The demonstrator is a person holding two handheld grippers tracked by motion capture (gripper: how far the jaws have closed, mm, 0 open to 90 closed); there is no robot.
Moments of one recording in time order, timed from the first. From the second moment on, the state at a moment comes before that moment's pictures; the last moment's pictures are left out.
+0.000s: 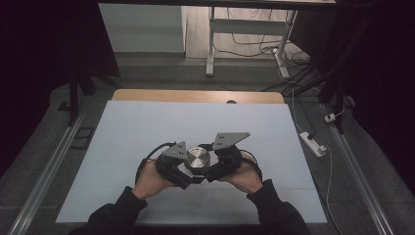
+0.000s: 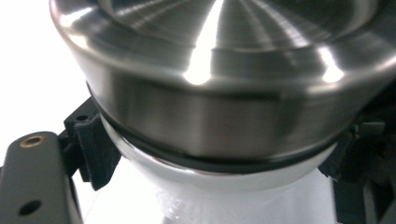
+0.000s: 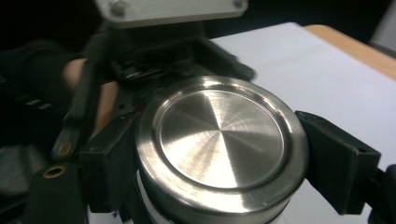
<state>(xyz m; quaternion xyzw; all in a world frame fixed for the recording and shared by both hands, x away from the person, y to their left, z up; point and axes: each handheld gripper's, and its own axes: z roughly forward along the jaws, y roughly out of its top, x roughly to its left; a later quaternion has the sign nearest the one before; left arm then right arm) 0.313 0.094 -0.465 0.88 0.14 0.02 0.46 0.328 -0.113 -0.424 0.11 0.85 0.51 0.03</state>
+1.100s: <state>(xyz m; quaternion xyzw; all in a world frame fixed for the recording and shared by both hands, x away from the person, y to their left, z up) 0.309 0.086 -0.464 0.87 0.22 0.10 0.43 0.315 -0.097 -0.424 0.24 0.84 0.47 0.10</state>
